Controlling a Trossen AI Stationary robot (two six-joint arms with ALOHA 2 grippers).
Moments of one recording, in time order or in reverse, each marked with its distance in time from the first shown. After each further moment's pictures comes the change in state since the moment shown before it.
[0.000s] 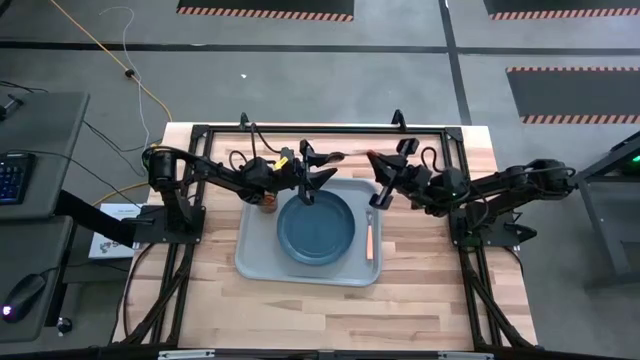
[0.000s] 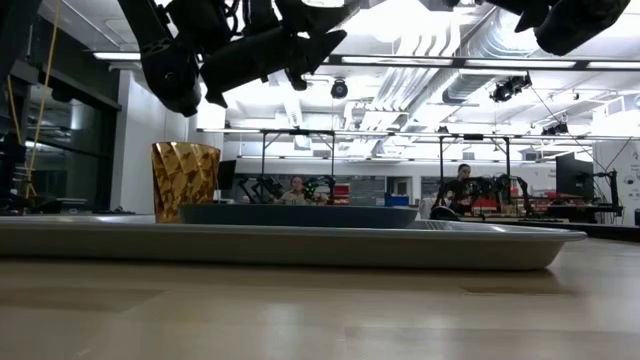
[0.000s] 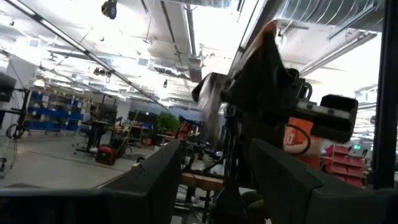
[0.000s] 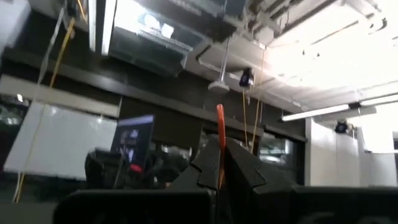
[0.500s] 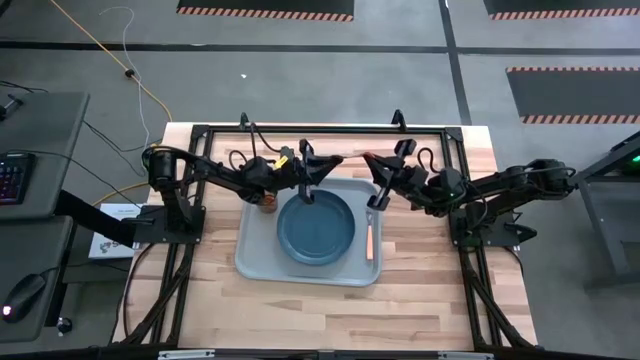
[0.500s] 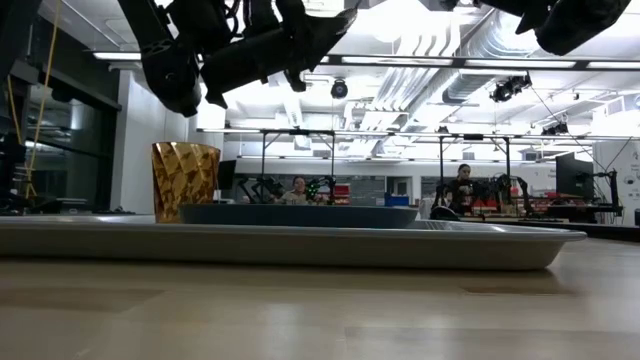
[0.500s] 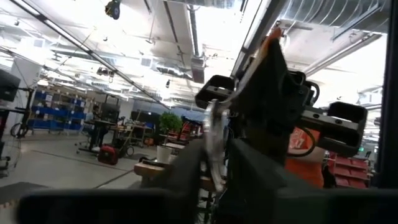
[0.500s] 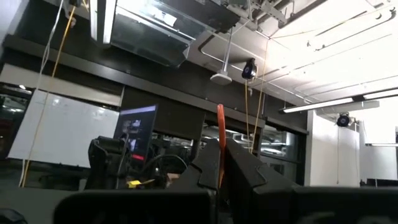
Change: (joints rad) left arm 0.000 0.000 0.000 -0.001 -0.007 -0.006; right arm 0.002 0.000 0.000 -0.055 0.015 0.002
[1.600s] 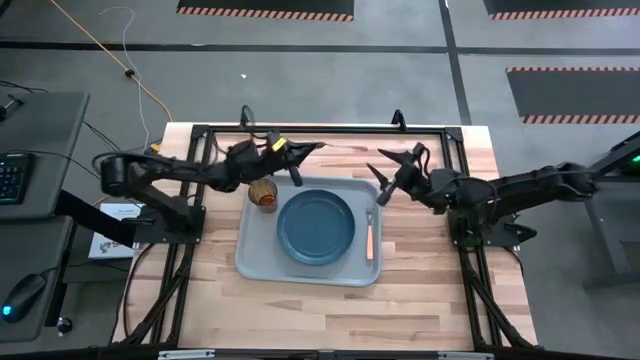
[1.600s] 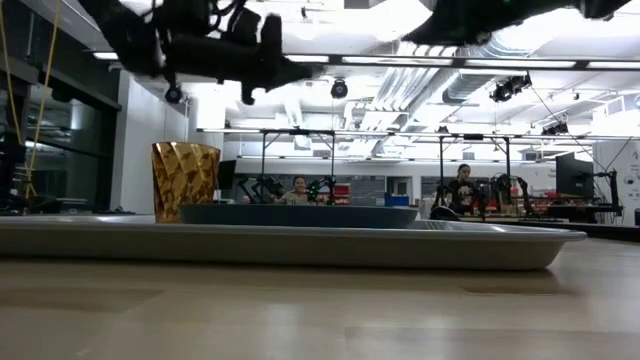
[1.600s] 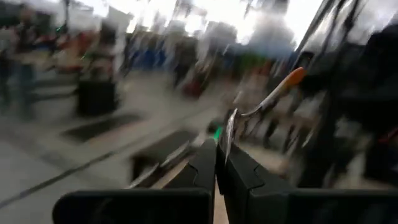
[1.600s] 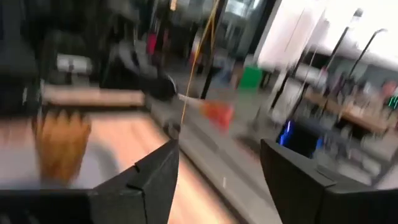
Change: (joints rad) left arm 0.111 -0.360 -0.130 -0.607 -0.178 0.105; right arm 0.047 -0.298 0.010 -0.956 0.435 0.138
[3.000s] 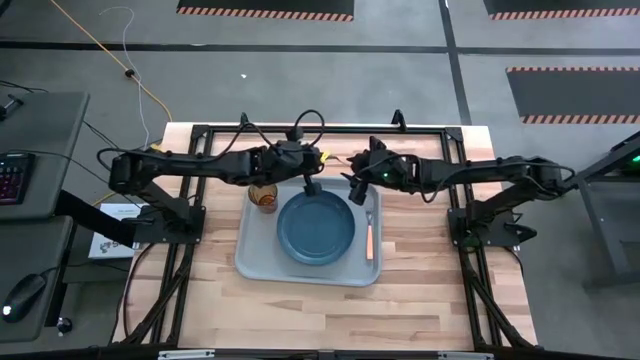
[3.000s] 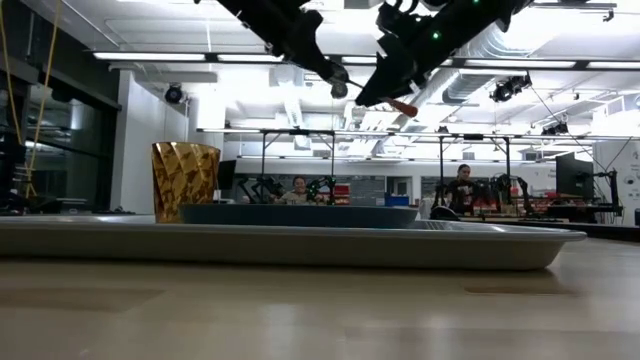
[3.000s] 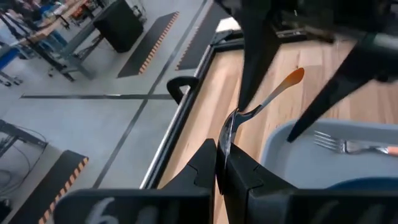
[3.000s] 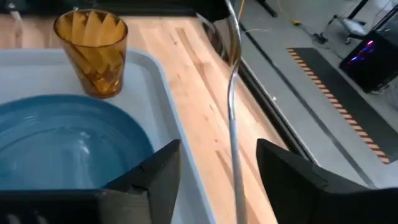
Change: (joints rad) left arm -0.179 0.069 0.563 -1.071 -0.316 0.394; right arm -0.203 0.369 0.363 -0.558 -0.376 0.238
